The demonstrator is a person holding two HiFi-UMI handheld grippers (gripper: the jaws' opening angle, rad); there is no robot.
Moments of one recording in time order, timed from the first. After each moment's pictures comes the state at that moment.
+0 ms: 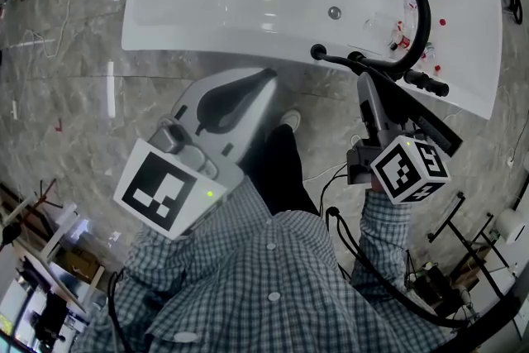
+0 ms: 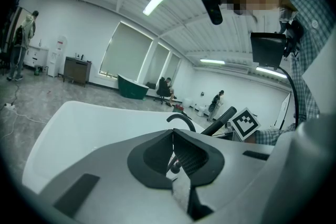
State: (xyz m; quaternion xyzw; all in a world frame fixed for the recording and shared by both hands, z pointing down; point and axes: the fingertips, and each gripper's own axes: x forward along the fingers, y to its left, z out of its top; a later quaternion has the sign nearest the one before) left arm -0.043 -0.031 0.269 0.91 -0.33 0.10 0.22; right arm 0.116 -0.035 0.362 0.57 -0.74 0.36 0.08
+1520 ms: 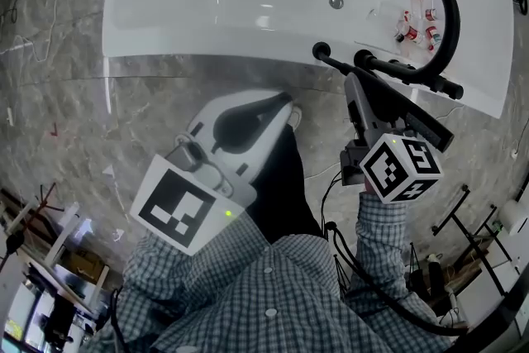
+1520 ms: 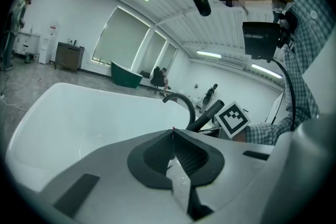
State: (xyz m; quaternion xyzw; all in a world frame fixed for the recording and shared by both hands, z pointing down) left arm -0.016 -0.031 0.355 0.92 -0.27 0.13 0.25; right arm 0.104 -0.050 0.453 0.55 -0.73 0.38 0.13
